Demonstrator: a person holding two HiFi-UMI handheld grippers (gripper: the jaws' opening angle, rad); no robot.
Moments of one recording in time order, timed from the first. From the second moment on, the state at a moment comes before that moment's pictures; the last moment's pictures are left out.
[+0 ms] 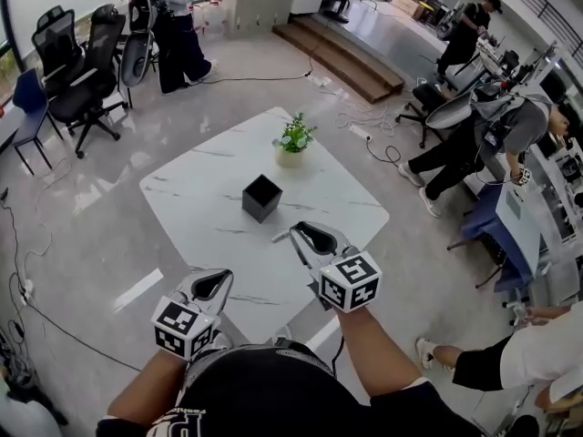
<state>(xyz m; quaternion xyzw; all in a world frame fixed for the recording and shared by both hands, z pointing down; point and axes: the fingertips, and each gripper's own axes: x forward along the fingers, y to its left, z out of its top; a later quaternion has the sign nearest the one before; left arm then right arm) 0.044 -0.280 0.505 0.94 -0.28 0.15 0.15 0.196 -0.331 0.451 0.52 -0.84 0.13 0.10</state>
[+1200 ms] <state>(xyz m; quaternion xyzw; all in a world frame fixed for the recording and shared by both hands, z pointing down) 0.071 -0.262 0.490 0.95 -0.22 0.15 0.14 0.188 -0.235 0.462 0.55 -0.82 0.14 0.09</state>
